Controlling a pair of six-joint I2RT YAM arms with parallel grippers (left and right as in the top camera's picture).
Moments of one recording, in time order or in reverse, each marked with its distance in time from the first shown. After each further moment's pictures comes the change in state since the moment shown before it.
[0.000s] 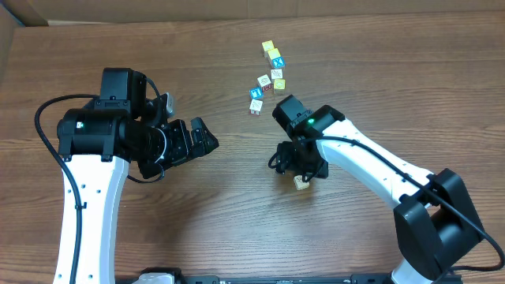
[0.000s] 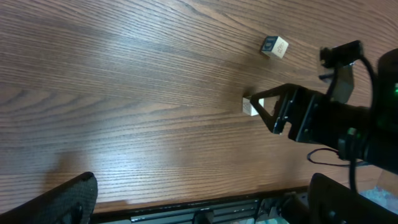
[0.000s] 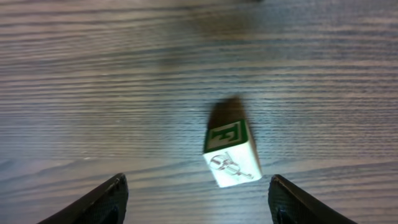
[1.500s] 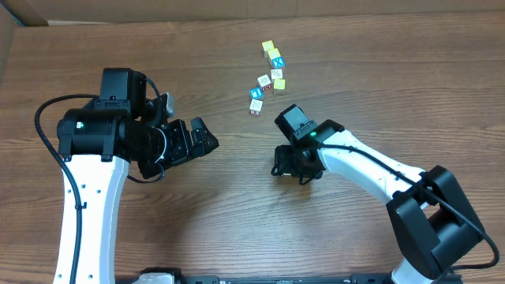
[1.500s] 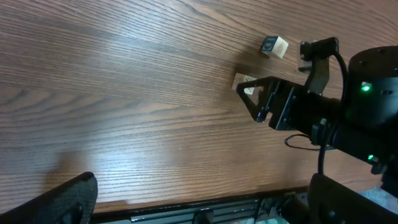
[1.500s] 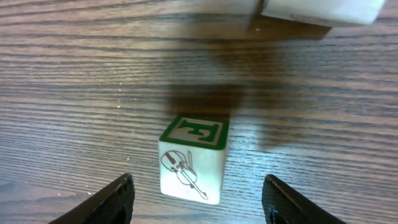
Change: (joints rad) left arm 0.000 0.000 0.000 0.000 0.000 0.000; right arm -0.008 0.000 -0.136 0.275 -0.032 -0.042
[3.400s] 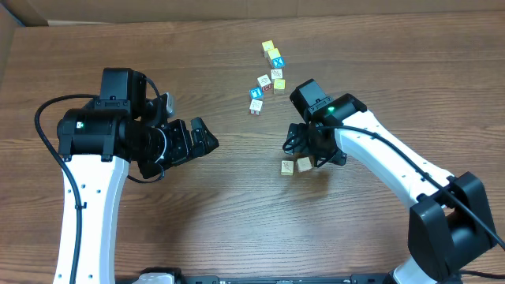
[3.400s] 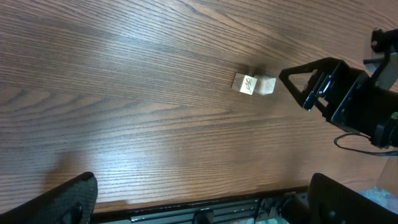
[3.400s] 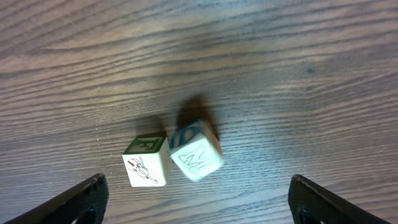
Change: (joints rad) left arm 0.000 0.000 0.000 0.000 0.000 0.000; right arm -0.090 -0.038 0.177 -0.268 0.127 0.068
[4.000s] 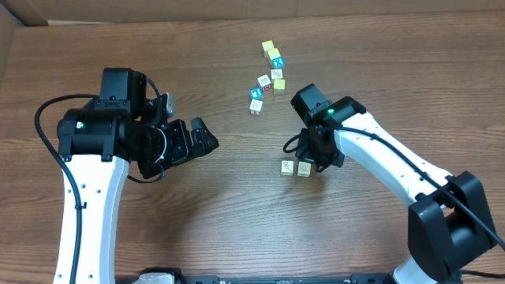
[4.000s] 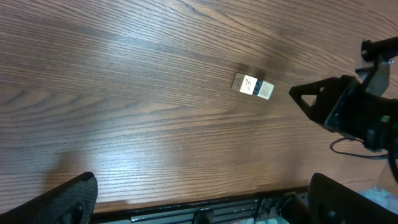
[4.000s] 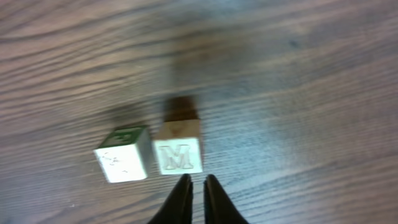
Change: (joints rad) left arm 0.000 0.000 0.000 0.000 0.000 0.000; right arm 0.000 0.000 -0.037 -0.030 0.007 0.056
